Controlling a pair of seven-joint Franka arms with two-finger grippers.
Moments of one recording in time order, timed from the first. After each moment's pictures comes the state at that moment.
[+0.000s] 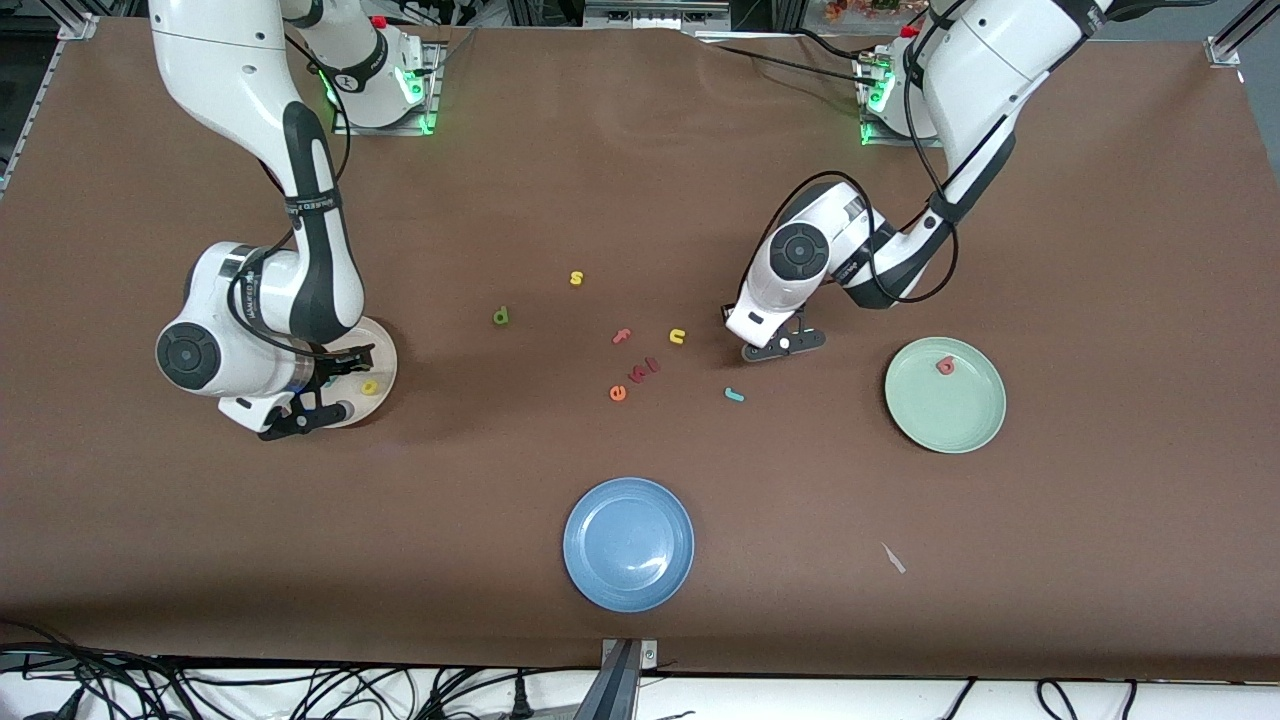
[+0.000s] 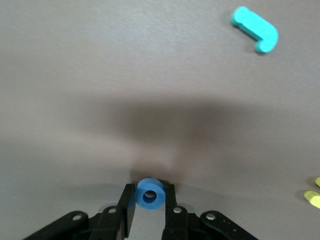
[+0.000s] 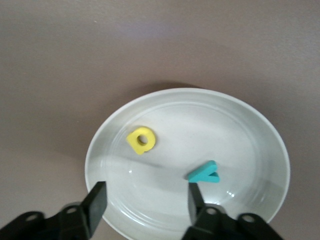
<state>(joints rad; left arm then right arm) -0.04 0.59 -0.56 -2.02 0.32 2.34 -1.02 0.63 0.62 -0.60 -1.80 0.39 2.05 -0.42</state>
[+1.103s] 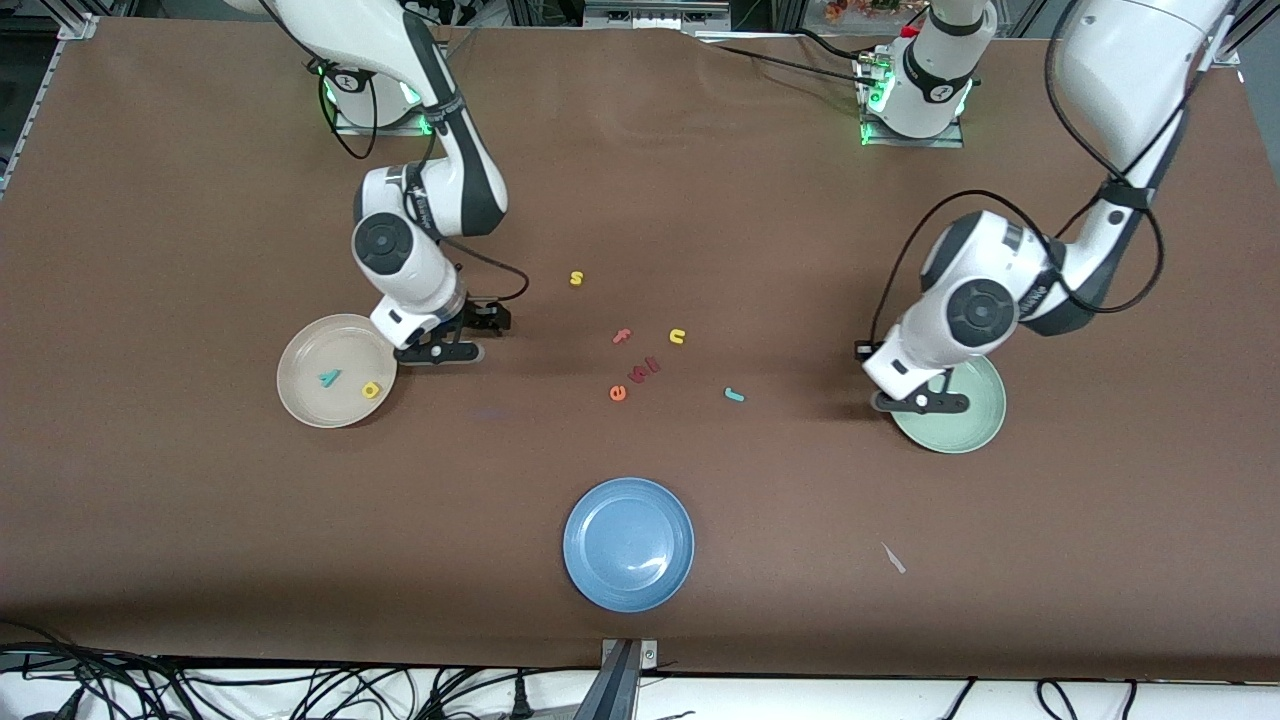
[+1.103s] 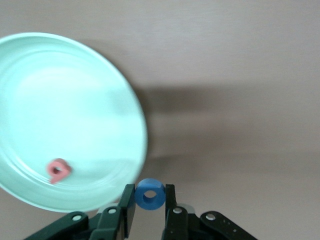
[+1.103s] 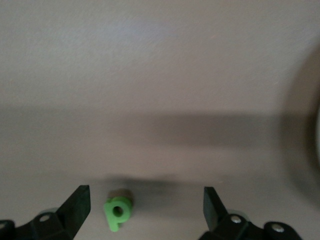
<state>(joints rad) 0.30 0.50 -0.54 -1.94 0.32 2.13 -0.38 0.94 0.46 -0.45 -2.16 0.40 2.52 0.16</state>
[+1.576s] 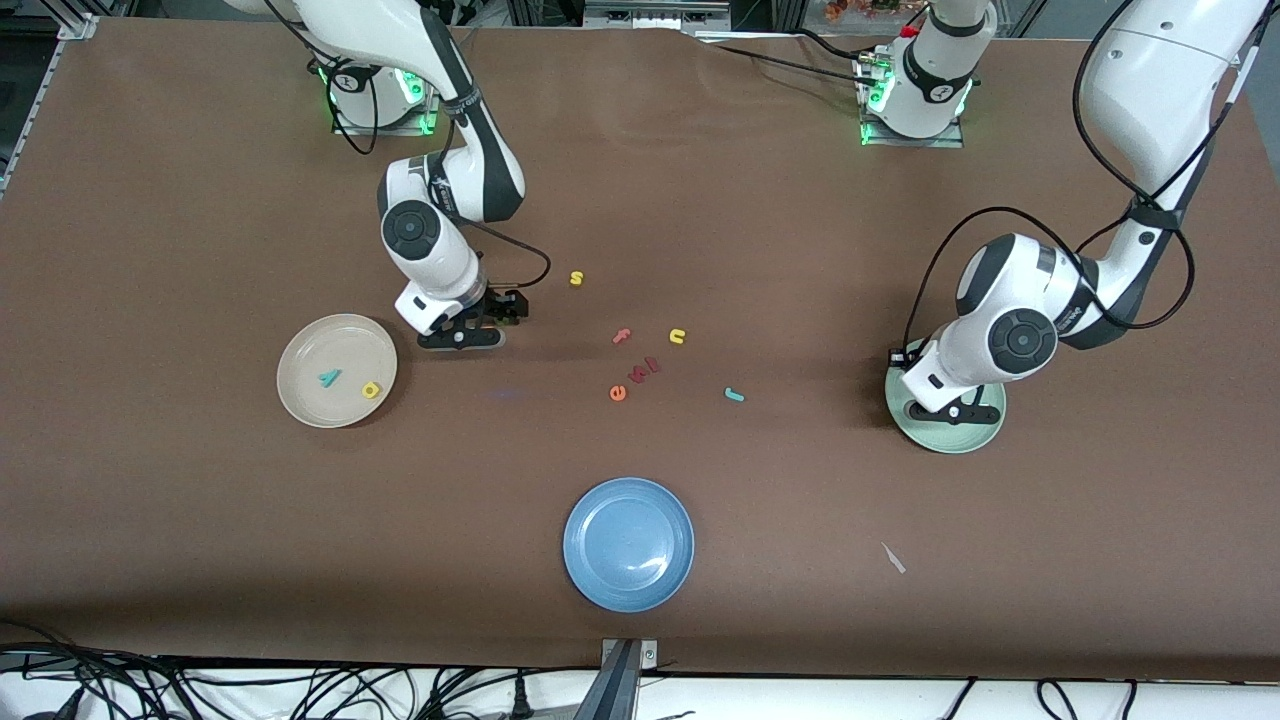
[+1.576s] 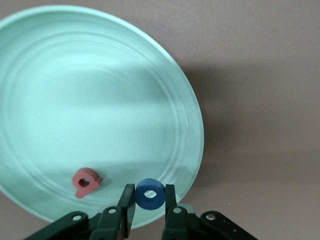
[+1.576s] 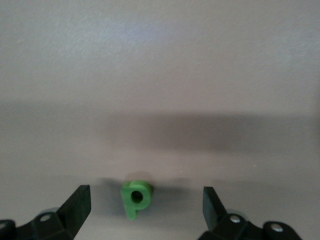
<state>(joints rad) 0.33 0.57 -0.51 -1.93 0.34 2.14 -0.33 0.94 0.46 -0.40 -2.19 0.40 2.54 0.16</state>
